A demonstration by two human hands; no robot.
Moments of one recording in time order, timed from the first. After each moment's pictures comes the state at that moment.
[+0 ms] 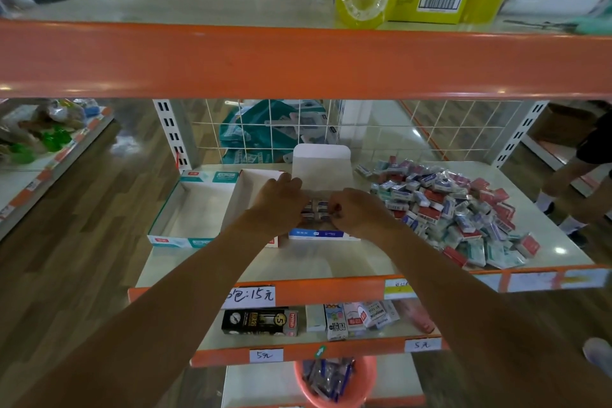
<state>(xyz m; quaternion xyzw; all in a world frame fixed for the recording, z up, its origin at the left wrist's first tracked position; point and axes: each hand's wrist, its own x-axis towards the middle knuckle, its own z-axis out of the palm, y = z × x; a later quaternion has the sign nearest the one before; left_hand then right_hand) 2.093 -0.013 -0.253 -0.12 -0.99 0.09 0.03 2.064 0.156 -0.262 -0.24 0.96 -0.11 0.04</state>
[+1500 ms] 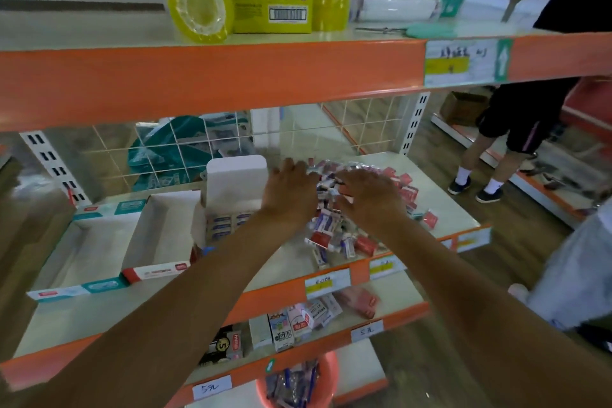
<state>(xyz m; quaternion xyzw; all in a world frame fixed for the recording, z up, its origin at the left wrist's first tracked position) 2.080 0.140 -0.210 -0.15 -0.98 0.03 0.12 2.073 0.305 -0.236 -0.10 0.99 0.00 -0.10</state>
